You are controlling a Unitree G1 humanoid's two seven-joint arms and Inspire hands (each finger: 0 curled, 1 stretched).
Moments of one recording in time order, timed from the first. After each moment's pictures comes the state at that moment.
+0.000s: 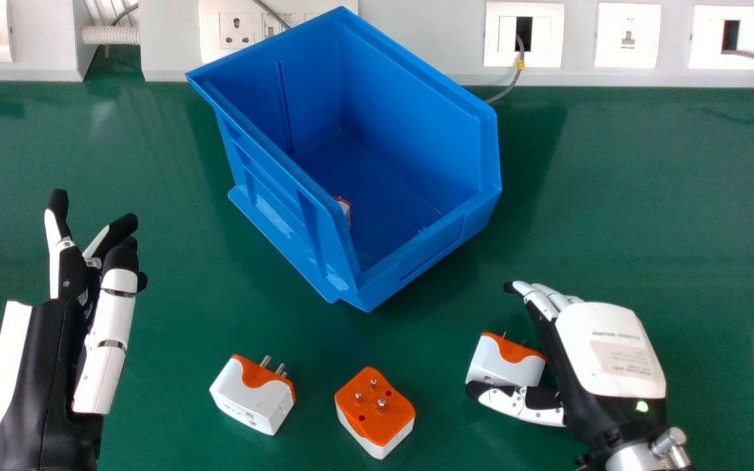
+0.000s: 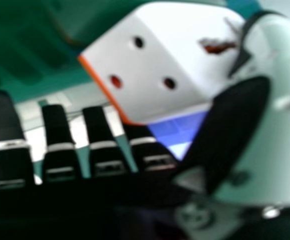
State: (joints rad) left arm 0.43 0.11 0.22 -0.38 0.04 -0.19 -0.05; right arm -0.04 -0.36 0.40 0.37 -0.89 -0.01 -0.48
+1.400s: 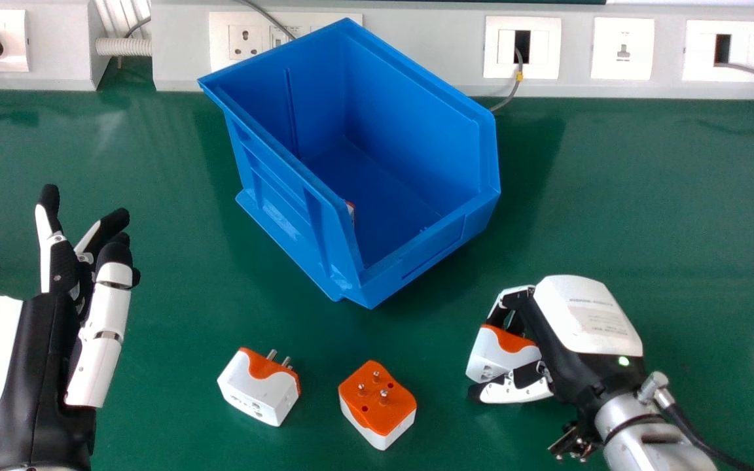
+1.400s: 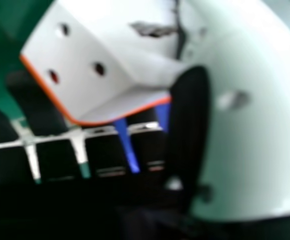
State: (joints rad) left arm 0.43 0.11 0.23 -0.43 0.02 -0.13 -0.05; right arm -0.19 -0.39 0.44 0.42 -0.75 -0.02 -0.26
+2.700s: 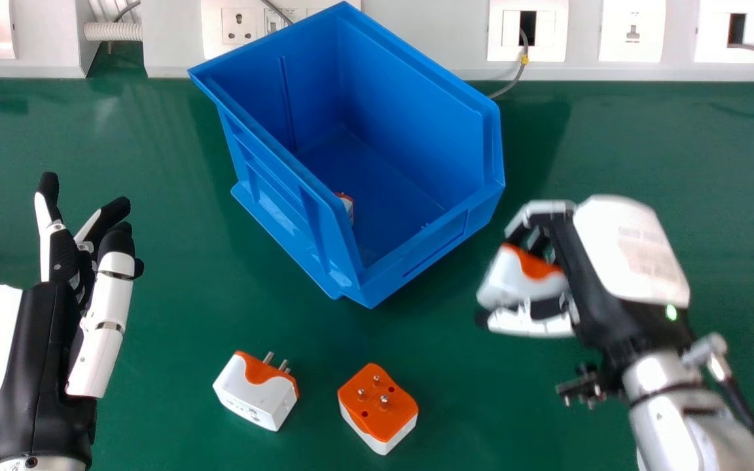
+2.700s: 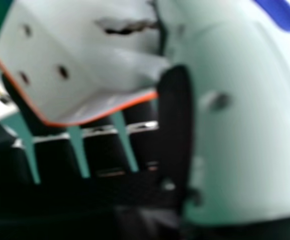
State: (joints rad) left arm 0.40 0.11 0.23 -0.43 0.03 -0.13 -0.05; right arm -0.12 -0.37 0.29 -0.12 -0.77 0.11 -0.19
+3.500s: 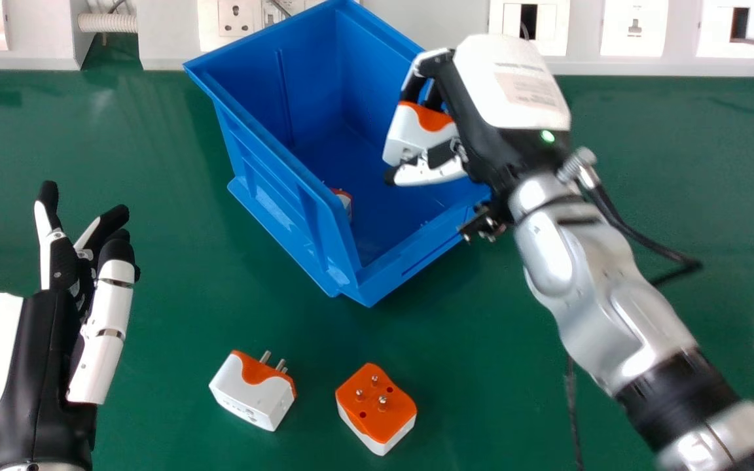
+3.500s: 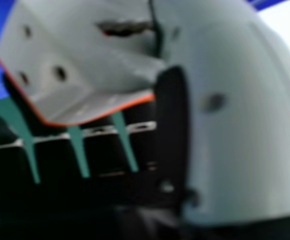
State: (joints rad) left arm 0.42 0.10 0.23 -0.41 0.03 -0.16 -0.05; right arm -0.81 -0.17 0.40 0.58 -0.79 0.07 -0.21
